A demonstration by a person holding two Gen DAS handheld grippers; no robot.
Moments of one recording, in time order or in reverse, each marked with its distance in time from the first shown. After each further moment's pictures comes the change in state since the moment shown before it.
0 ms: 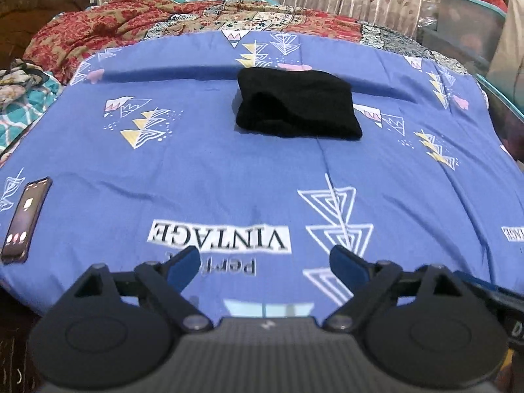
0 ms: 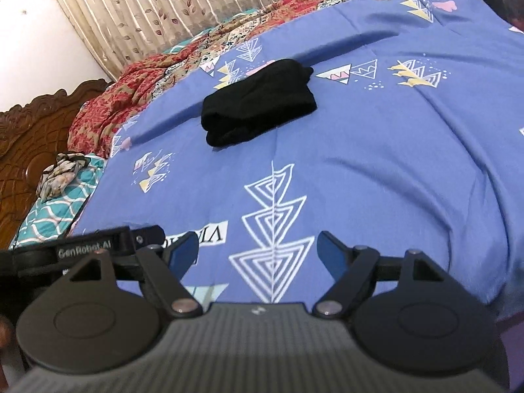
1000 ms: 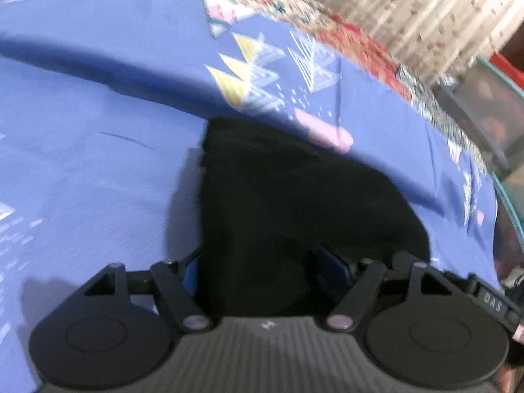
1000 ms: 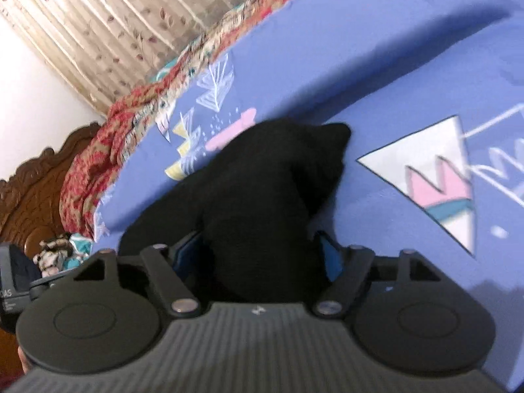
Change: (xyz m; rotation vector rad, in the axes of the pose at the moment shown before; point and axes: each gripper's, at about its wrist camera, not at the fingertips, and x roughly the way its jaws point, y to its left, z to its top) left arm 0.300 0.065 0.223 -0.259 0.040 -0.307; right arm 0.231 -0.092 0.199 0.114 0.030 0.220
